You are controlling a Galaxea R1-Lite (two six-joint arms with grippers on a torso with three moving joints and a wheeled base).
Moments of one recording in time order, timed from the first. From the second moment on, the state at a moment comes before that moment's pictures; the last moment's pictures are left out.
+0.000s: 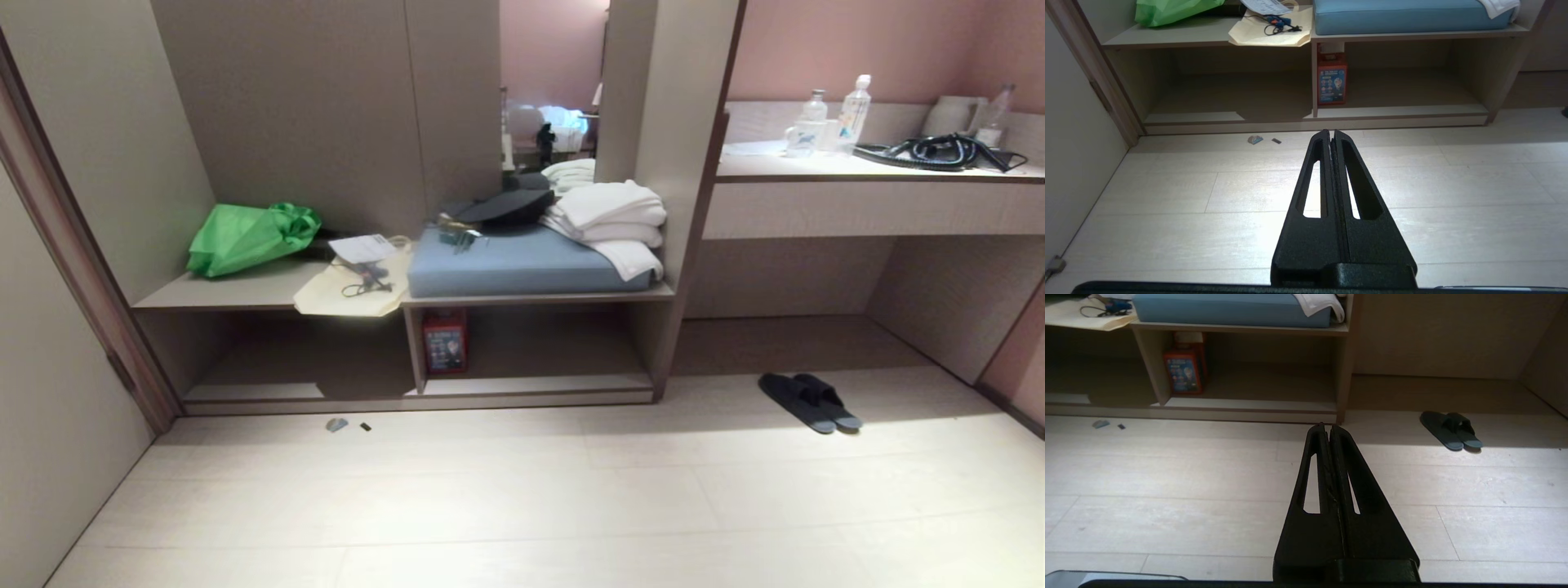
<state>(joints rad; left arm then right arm) 0.00 0.00 0.00 0.00 0.00 0.00 0.00 0.00 0.00 0.01 0.00 -0.01</state>
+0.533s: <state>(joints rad) 0.00 0.00 0.00 0.00 0.00 0.00 0.00 0.00 0.00 0.01 0.00 -0.01</state>
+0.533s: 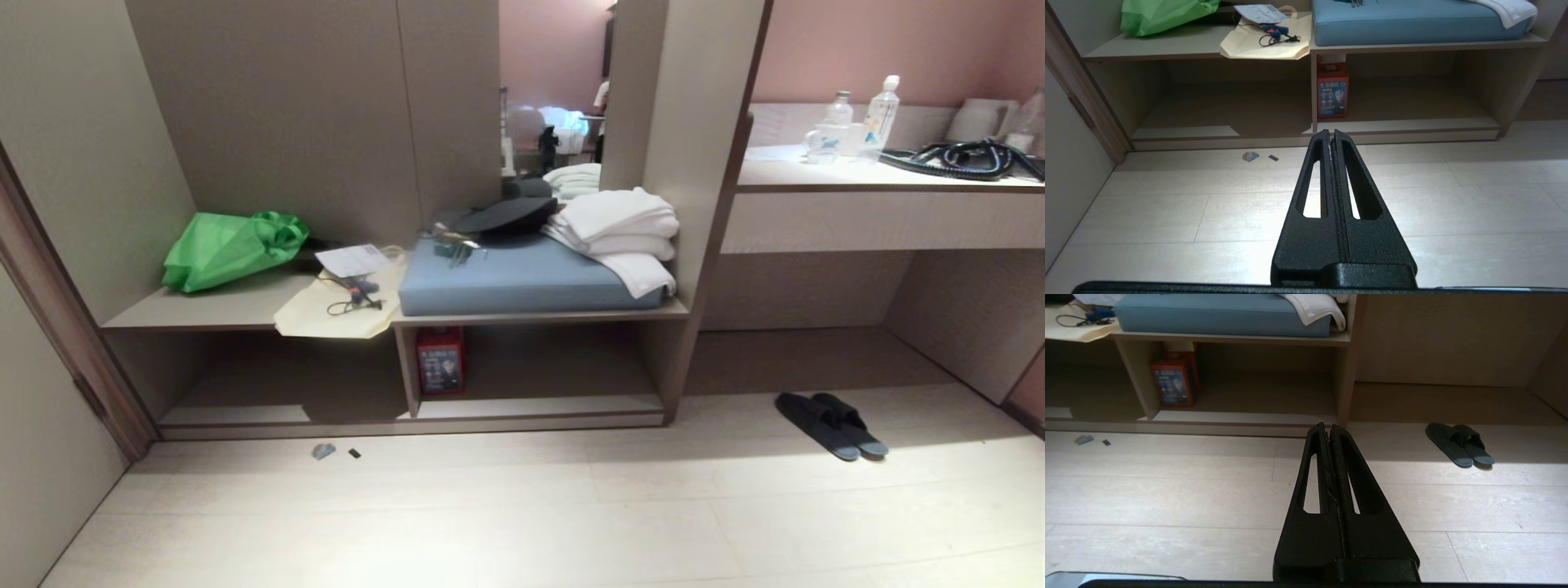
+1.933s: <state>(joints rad) 0.00 0.00 0.00 0.00 0.00 0.00 0.00 0.00 0.00 0.01 0.00 -0.01</state>
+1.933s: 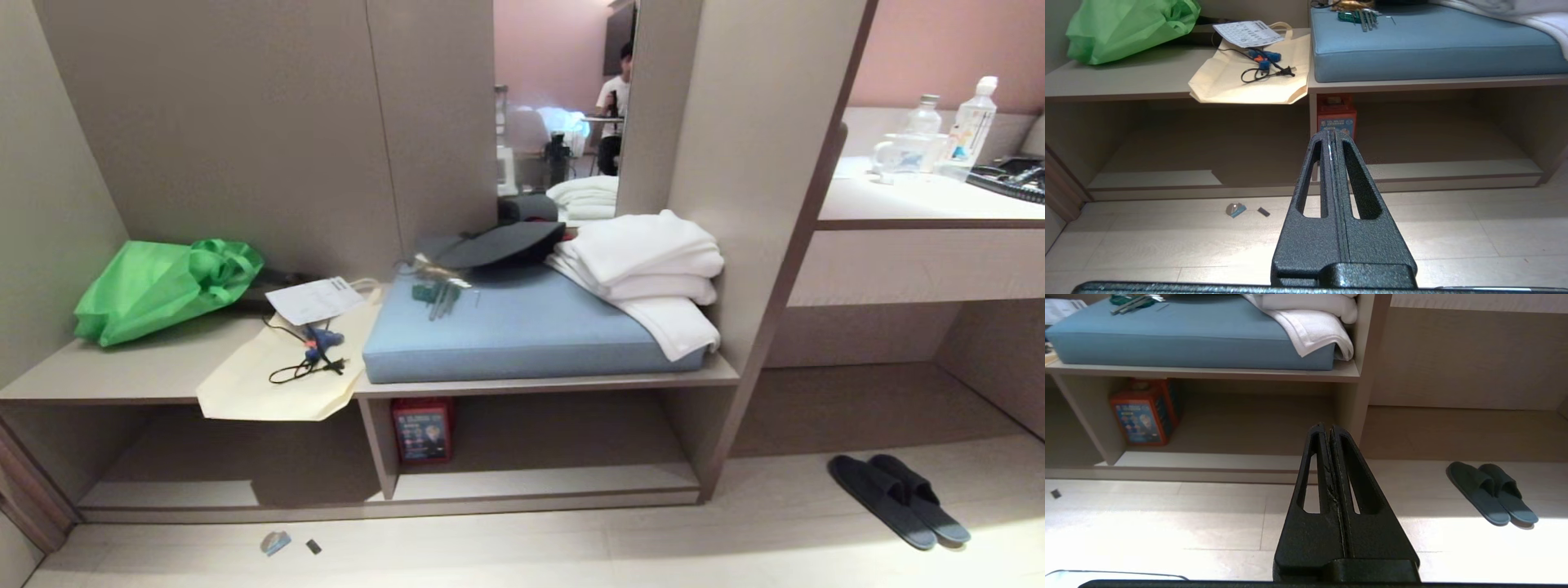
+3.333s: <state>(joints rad) 0.00 0.00 0.00 0.00 0.00 -0.01 0.00 0.00 0.00 0.01 0.00 0.00</state>
